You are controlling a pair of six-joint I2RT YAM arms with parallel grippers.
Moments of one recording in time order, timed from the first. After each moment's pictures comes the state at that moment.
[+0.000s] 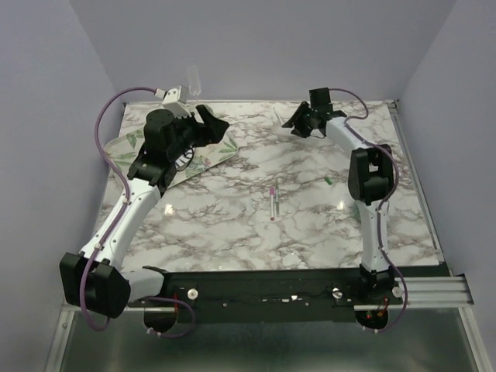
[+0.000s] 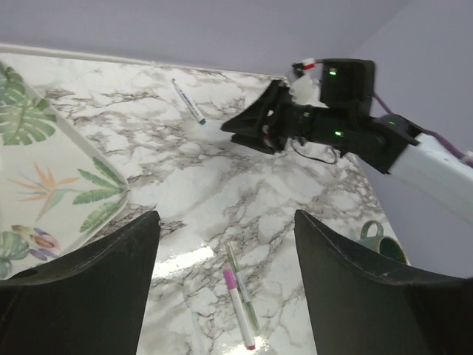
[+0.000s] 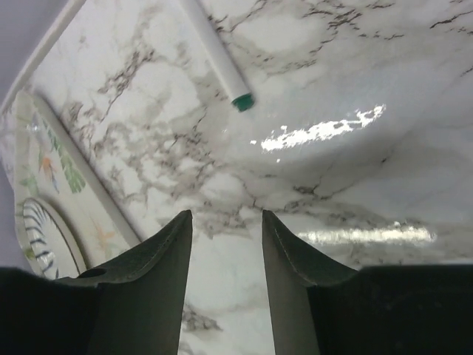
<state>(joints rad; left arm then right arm) -0.29 1.23 1.13 -0.04 0.26 -0.51 0.24 2.42 2.03 -0.36 -0.18 0.84</state>
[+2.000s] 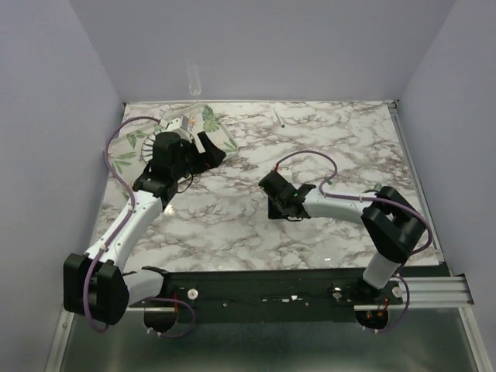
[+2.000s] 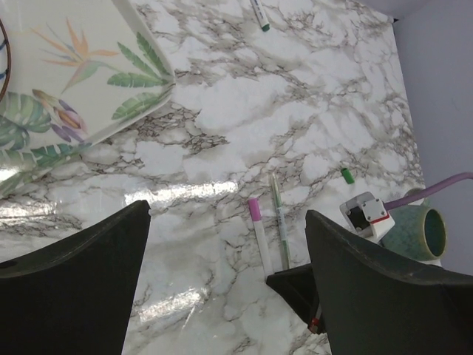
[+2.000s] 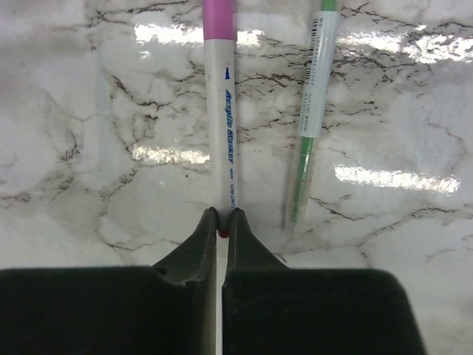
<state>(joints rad) -0.28 1.18 0.92 -0.12 0.18 -0.57 0.85 1.73 1.00 -0.32 0.25 0.74</state>
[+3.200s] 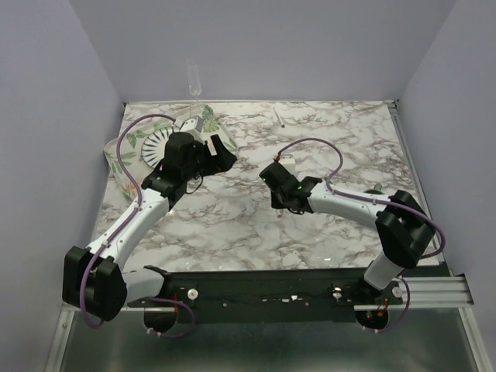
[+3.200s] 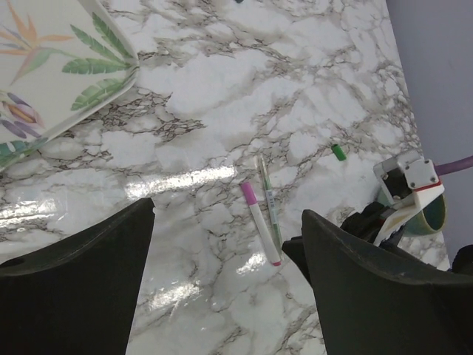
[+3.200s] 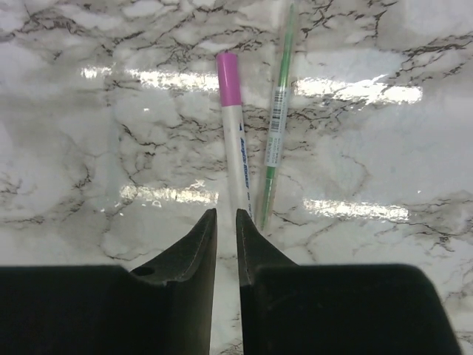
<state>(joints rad) -0.38 1.22 0.93 -0.12 0.16 -0.58 0.85 1.66 1.06 -0.42 0.39 0.65</state>
